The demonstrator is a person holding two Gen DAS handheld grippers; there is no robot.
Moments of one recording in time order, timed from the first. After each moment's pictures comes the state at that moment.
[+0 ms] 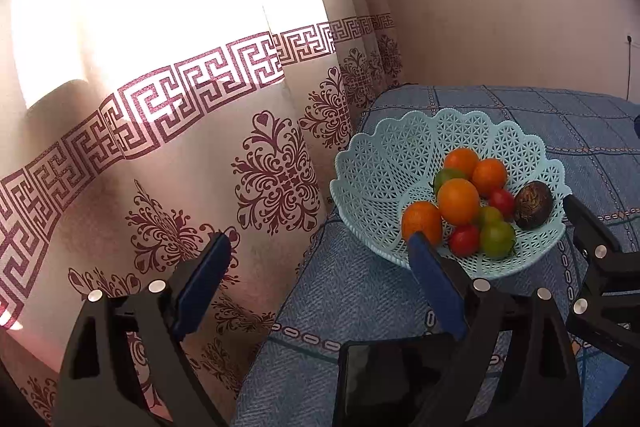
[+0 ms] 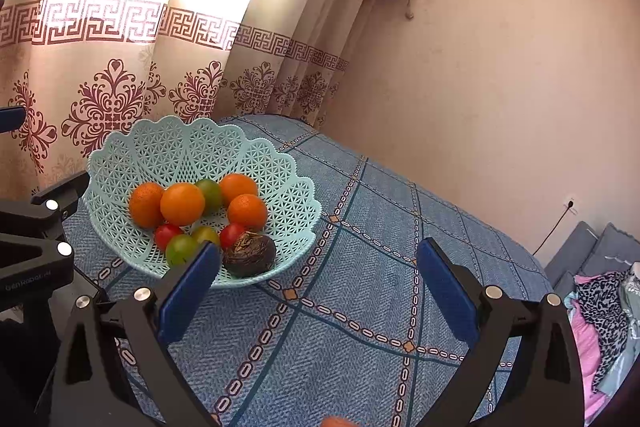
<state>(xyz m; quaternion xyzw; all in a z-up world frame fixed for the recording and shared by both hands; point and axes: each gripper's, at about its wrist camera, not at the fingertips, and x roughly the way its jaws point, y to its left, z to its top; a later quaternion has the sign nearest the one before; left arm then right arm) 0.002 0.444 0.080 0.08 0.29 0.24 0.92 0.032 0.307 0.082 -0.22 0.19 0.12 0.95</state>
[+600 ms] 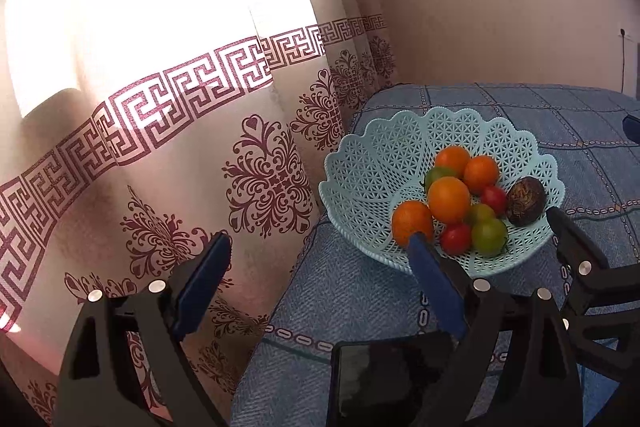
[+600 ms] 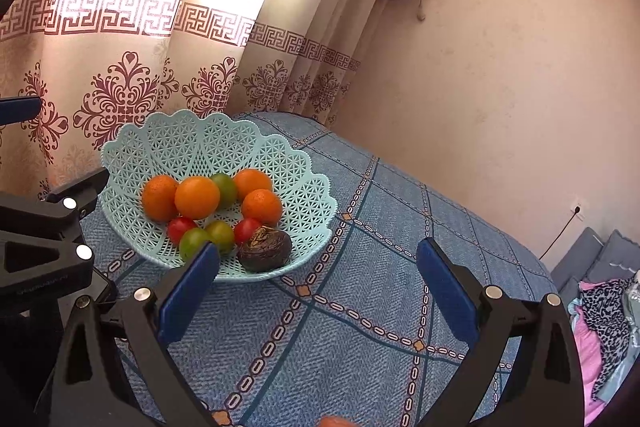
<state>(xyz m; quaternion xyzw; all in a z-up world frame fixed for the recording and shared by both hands) 0.002 0.439 0.080 0.09 0.29 0.23 0.92 0.028 0.312 0.077 -0.23 0.19 0.14 0.94</state>
